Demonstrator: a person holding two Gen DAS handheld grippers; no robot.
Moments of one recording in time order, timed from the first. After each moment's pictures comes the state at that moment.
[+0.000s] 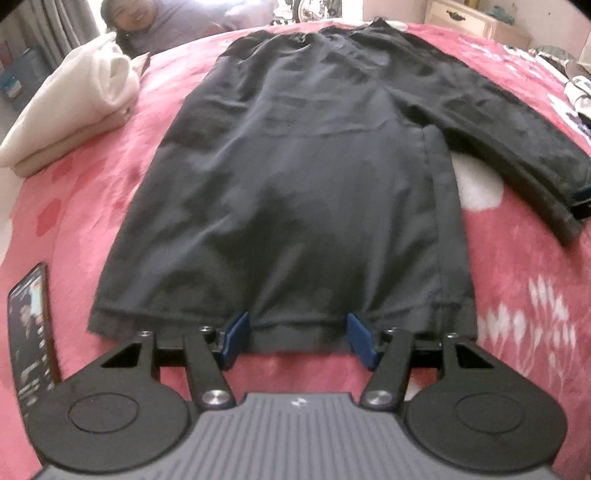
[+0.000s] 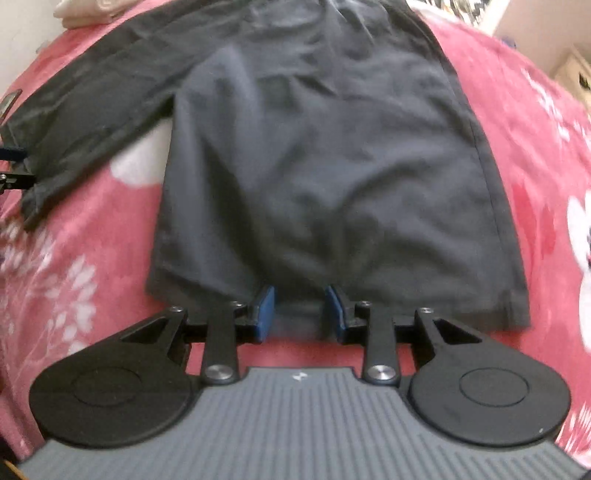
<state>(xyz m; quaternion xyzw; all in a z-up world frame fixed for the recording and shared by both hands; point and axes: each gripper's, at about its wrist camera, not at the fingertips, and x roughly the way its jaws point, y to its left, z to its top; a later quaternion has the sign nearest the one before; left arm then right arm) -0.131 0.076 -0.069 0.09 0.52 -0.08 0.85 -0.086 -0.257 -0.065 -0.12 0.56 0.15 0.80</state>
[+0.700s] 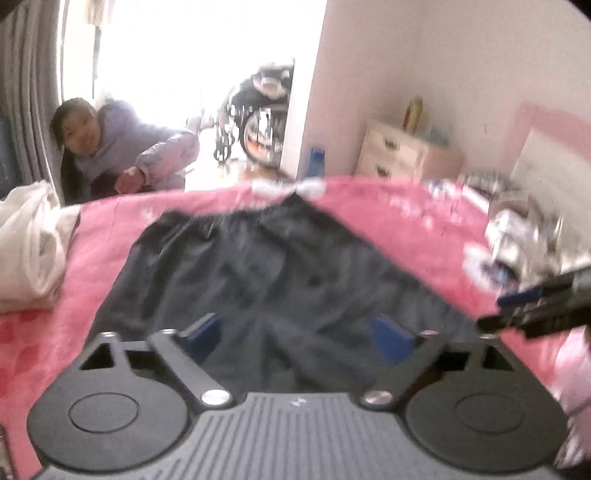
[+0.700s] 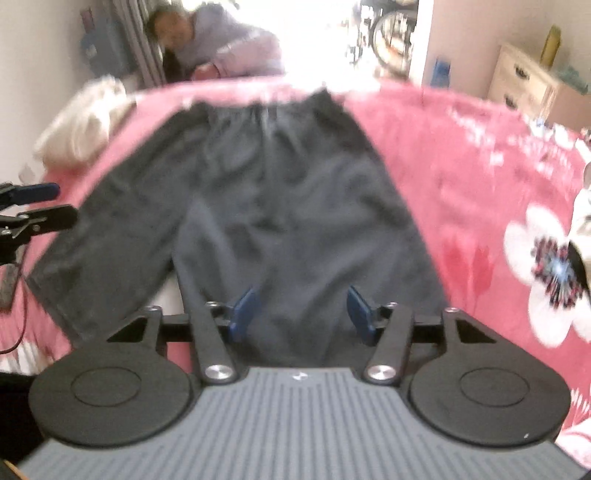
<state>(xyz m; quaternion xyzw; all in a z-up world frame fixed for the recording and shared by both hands) -0.068 -0.014 0.070 -0.01 0.33 -0.18 0.93 -0.064 -0.287 0.049 -0.01 0.45 0.10 0.89</state>
